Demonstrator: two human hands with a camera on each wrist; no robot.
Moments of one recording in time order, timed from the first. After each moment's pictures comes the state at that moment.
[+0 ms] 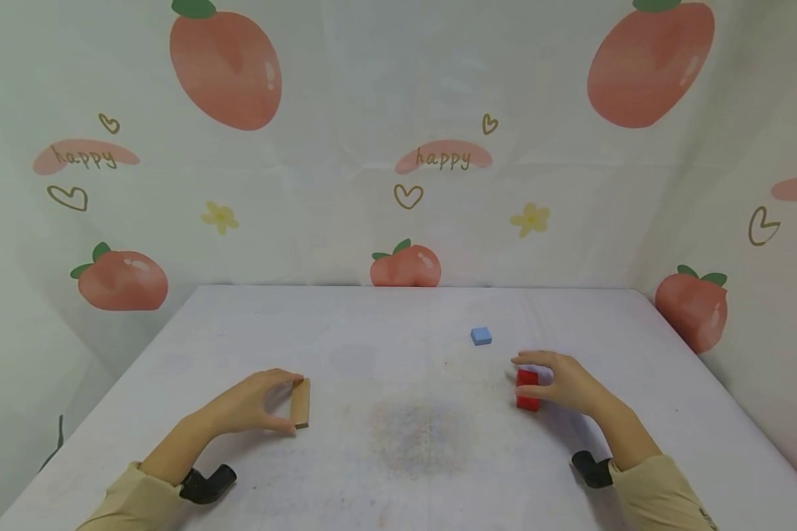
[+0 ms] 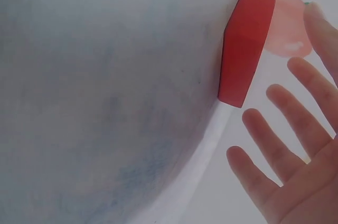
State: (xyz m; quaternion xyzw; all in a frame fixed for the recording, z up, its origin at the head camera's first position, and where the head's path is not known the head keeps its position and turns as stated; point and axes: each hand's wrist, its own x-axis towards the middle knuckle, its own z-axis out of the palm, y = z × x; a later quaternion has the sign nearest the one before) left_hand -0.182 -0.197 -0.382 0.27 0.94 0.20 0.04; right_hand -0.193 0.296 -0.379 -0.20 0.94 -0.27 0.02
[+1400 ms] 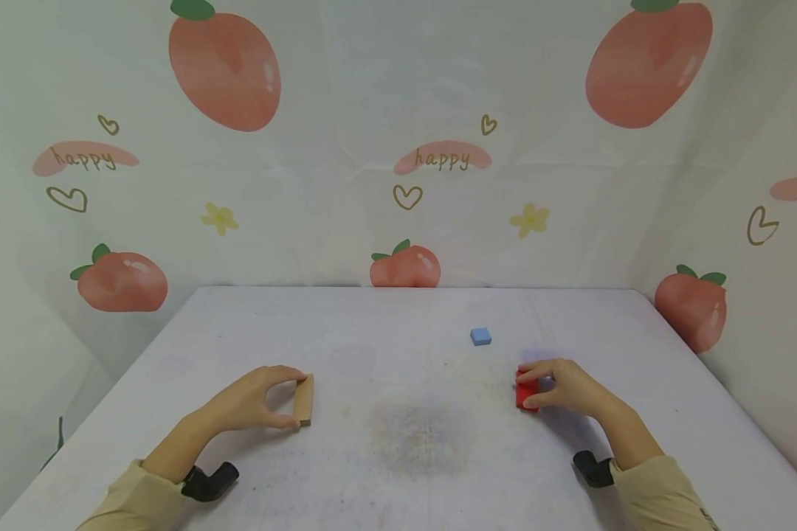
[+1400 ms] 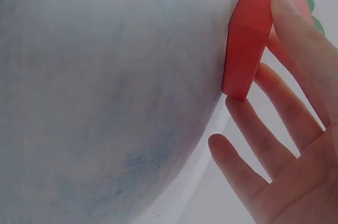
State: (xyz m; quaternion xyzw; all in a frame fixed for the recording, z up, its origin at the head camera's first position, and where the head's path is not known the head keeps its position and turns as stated) left_hand -0.185 -0.195 -0.384 0.28 0.95 0.16 -0.01; right_hand -0.195 0.303 -0.382 -0.21 0.93 -0.28 0.09
